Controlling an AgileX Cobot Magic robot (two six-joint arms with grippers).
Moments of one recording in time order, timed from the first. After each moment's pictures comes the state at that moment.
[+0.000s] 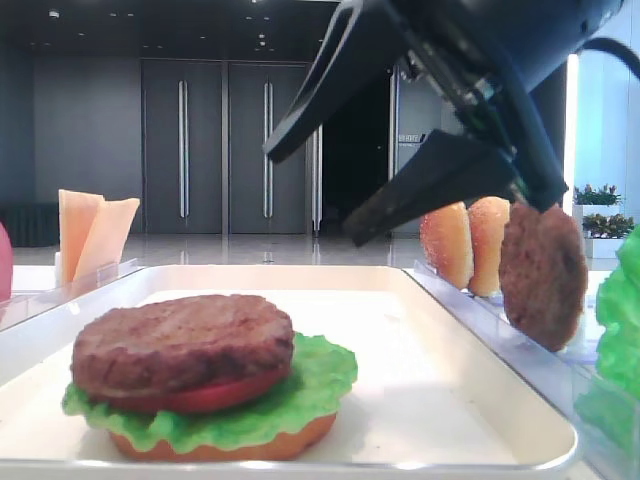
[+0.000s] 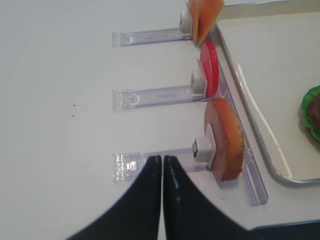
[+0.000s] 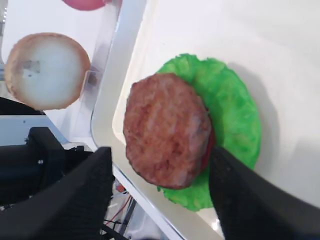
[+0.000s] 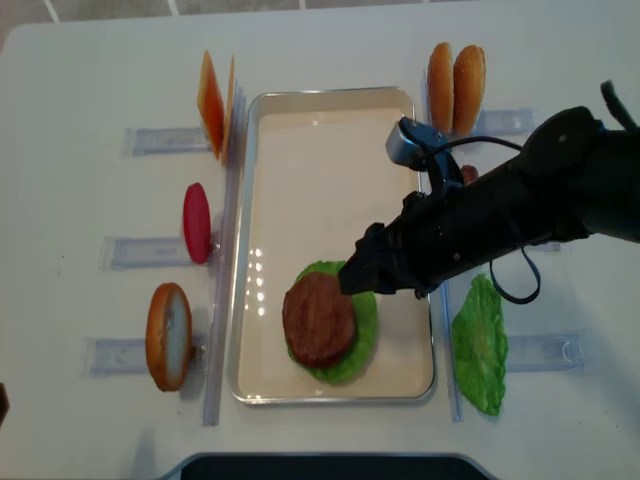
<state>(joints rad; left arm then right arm) -0.07 -0.02 -0.47 0.03 1.11 0.02 0.54 1.62 -0.81 1.28 0.71 -0.80</state>
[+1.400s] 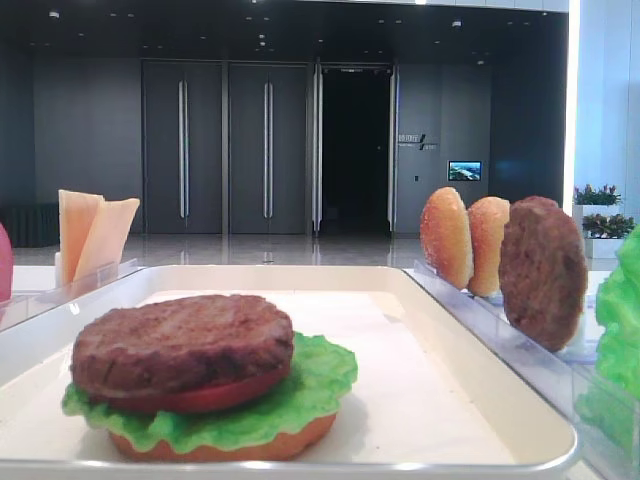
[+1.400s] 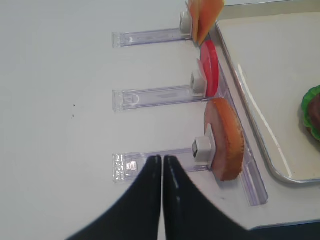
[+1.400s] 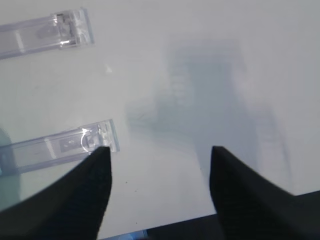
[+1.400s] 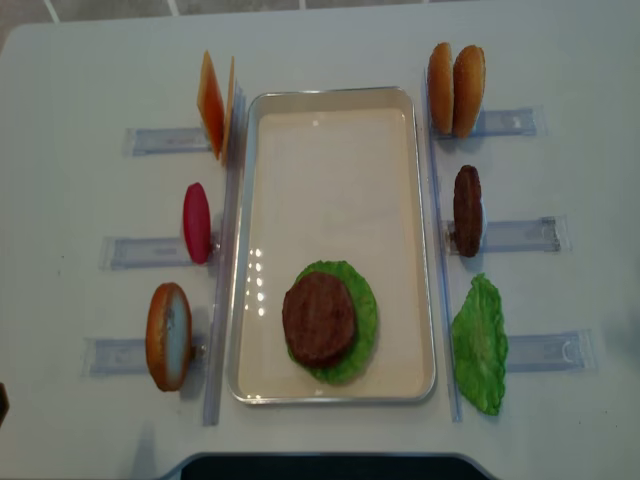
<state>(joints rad) -0.07 -0.02 -0.47 0.03 1.11 0.02 -0.02 0.98 -0.80 -0.06 1.17 0.14</state>
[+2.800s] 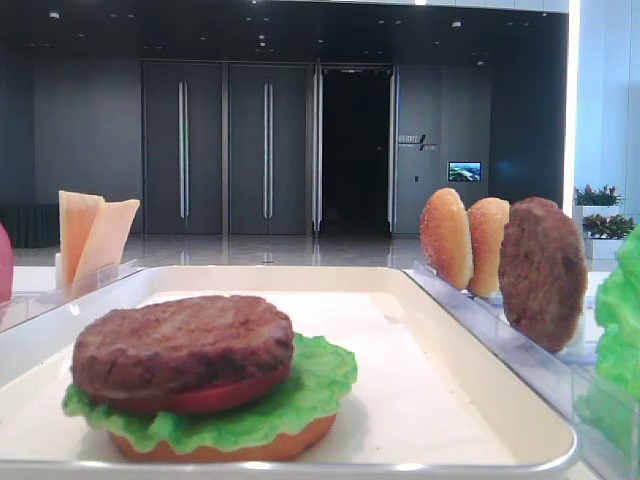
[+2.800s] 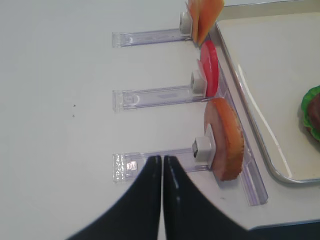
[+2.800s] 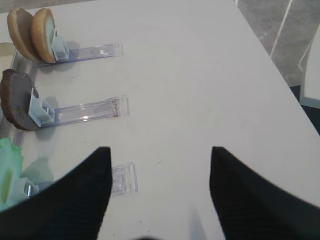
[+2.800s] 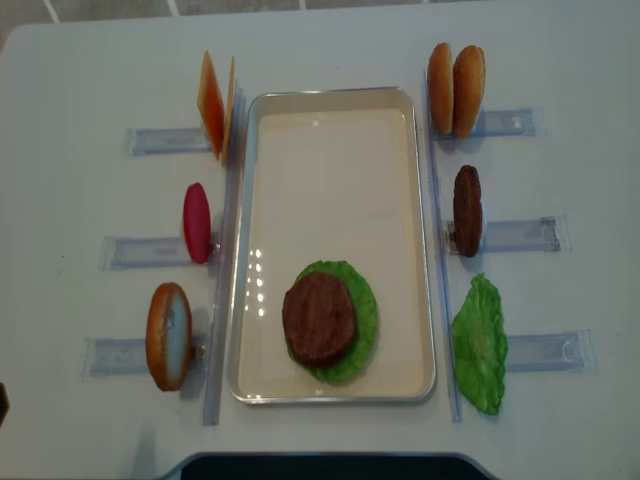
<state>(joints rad) -0.07 -0.02 -0.47 0.03 1.11 0.02 -0.02 -0.01 -0.50 -0.03 1.13 0.09</state>
